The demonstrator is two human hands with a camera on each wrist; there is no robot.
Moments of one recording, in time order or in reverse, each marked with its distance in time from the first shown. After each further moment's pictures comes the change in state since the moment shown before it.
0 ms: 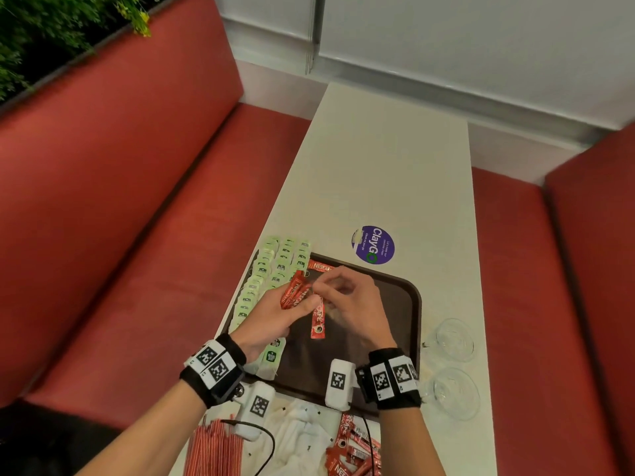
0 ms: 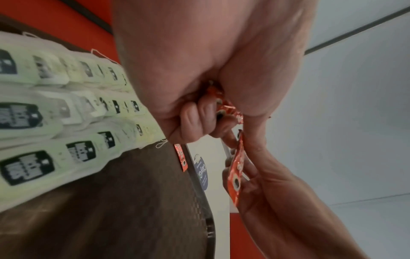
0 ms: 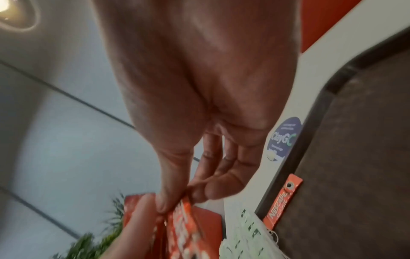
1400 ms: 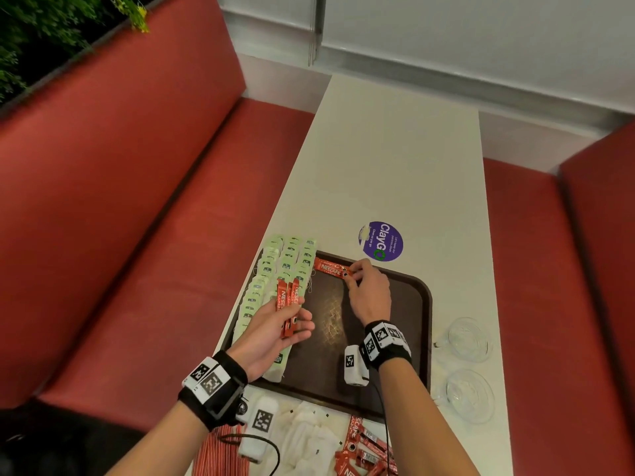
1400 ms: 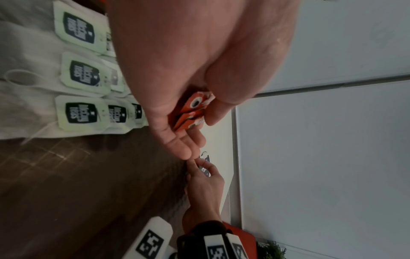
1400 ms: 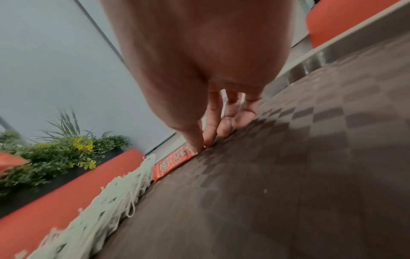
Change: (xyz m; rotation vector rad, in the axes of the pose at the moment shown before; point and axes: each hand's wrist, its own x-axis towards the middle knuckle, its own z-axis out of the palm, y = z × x) left_hand -0.002 -0.029 -0.010 -0.491 0.123 -0.222; right_hand 0.063 0.103 -0.002 -0.587 0.285 0.113
